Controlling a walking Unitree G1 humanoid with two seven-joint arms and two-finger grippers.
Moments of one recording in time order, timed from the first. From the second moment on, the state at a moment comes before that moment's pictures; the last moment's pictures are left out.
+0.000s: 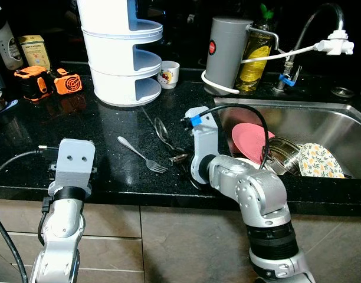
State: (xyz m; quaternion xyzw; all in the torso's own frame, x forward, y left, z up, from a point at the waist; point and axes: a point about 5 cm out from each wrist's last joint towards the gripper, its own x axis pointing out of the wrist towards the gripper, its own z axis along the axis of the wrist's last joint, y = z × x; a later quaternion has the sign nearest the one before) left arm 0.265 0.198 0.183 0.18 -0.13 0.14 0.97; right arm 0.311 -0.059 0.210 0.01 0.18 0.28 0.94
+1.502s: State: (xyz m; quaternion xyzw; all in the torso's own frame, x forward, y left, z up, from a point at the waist) left arm 0.265 0.194 0.184 0.17 -0.13 0.13 0.97; right arm 0.312 -0.076 0.196 -0.10 0.24 0.21 0.94
